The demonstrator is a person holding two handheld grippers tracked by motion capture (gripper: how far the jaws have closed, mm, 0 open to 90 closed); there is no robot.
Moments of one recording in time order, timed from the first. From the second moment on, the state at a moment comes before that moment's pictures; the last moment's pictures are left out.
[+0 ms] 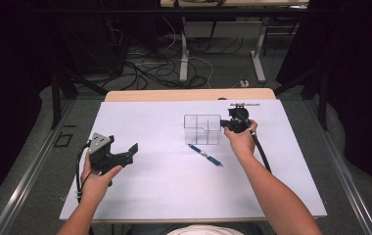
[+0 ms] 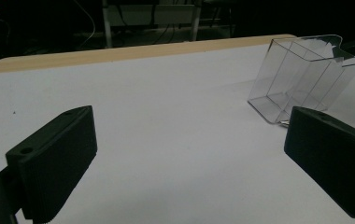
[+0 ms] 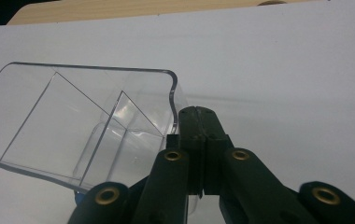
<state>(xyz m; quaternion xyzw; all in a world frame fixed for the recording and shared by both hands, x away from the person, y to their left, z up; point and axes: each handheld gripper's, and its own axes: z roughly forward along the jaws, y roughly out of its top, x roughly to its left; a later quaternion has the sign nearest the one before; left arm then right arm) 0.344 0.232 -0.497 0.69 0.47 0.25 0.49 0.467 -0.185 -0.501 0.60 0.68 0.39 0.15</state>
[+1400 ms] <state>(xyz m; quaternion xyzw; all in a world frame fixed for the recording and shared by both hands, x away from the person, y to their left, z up) 0.344 0.234 -0.498 0.68 0.48 0.24 0.50 0.429 -0.174 -0.459 0.42 0.76 0.45 0.21</state>
